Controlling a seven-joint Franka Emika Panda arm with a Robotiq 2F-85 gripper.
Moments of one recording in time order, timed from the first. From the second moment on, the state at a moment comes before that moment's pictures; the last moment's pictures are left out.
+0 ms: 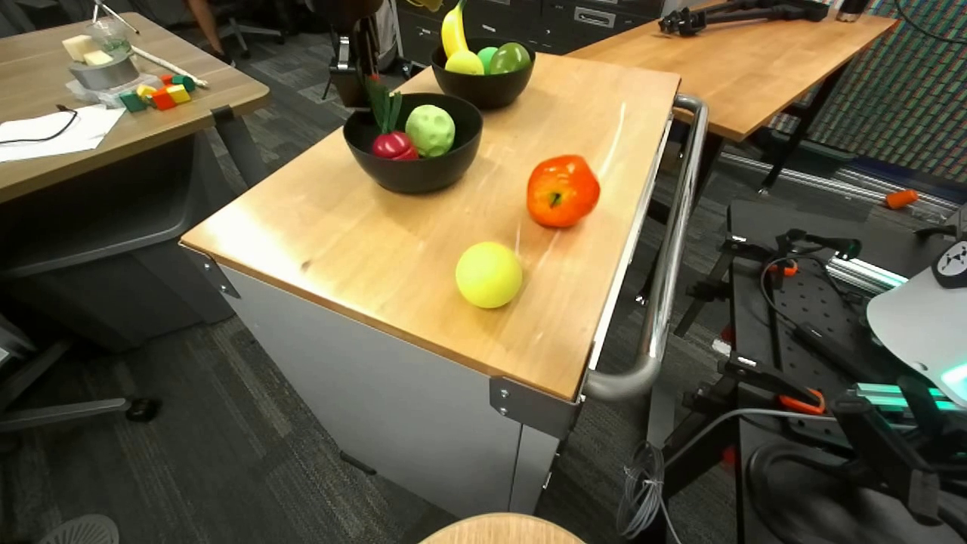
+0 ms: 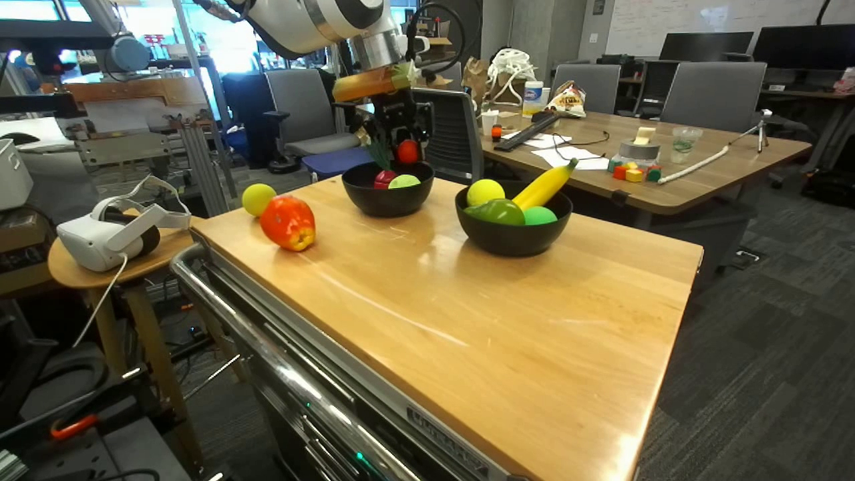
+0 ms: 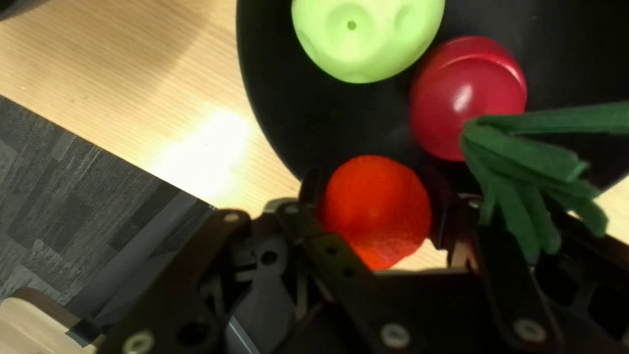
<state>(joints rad) 0.12 0.50 0.04 -1.61 -0.33 2.22 -0.11</state>
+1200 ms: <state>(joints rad) 0.13 -0.05 0.08 -2.18 -0.37 2.23 -0.03</state>
